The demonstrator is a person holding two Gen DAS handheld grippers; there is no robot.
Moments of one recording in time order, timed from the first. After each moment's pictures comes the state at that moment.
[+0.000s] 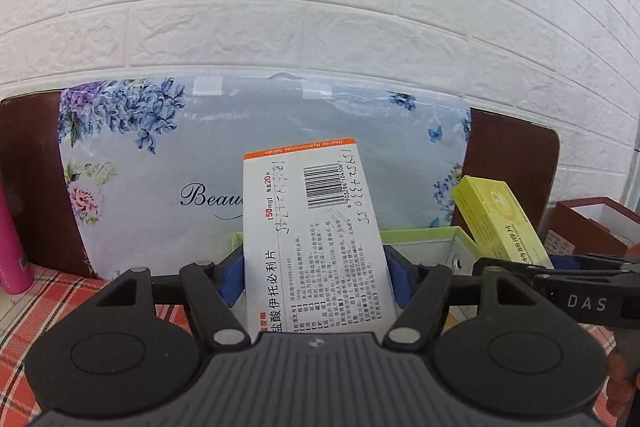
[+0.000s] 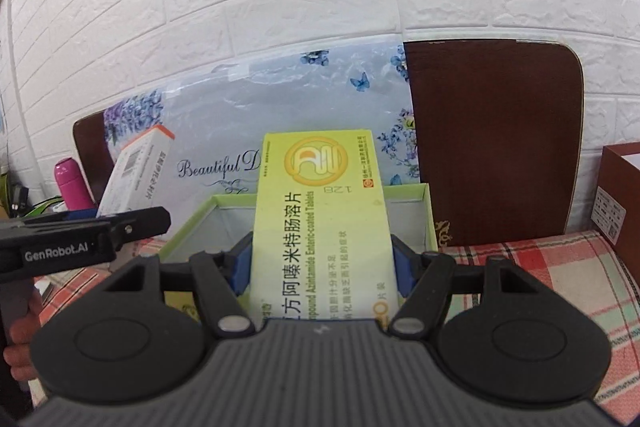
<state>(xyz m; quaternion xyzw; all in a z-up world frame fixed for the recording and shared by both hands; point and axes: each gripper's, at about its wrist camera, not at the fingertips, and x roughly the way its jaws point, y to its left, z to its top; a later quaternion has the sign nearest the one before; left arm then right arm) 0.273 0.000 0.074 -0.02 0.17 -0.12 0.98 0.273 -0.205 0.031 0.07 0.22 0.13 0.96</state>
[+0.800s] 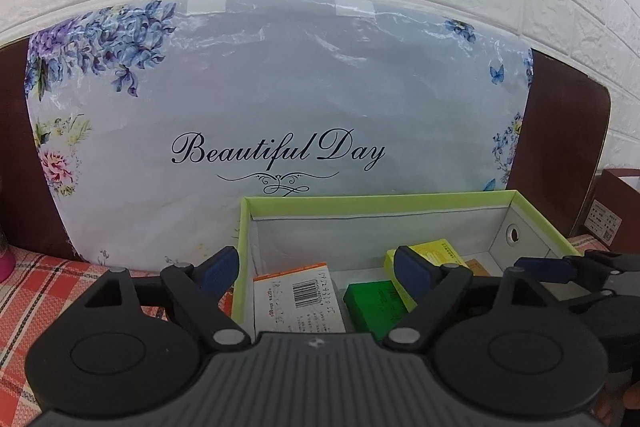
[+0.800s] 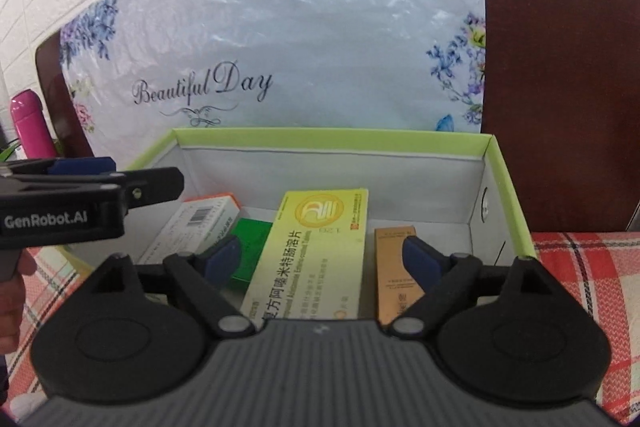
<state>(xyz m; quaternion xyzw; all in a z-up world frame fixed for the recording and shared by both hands) 0.330 0.005 0.037 -0.01 0.23 -0.10 0.97 0.339 -0.162 -0.032 0.02 0.30 0.15 0.94</state>
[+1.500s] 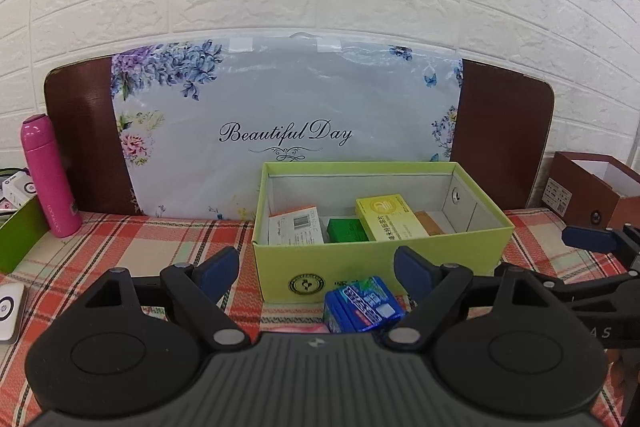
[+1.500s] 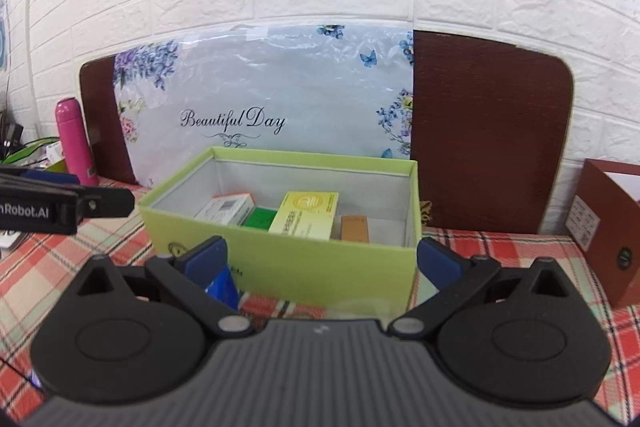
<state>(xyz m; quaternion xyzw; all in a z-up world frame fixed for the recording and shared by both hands) 0.177 0.001 0.070 0.00 0.23 -0.07 0.97 0.187 -0.195 0.022 -0.03 0.23 0.13 0.96</state>
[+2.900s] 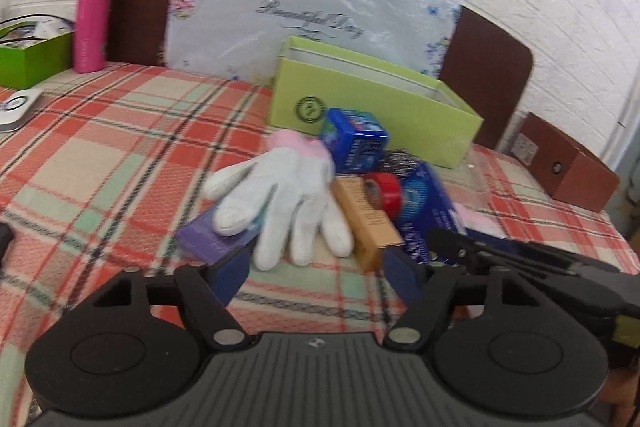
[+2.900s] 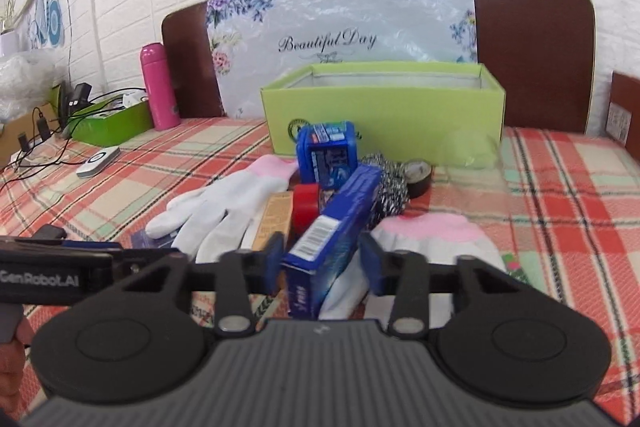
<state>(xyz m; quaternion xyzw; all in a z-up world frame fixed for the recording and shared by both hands) 0.065 0.030 -0.025 -0.11 0.29 -0.10 0.94 0.081 -0.161 -0.047 0.02 0.27 0.19 0.94</state>
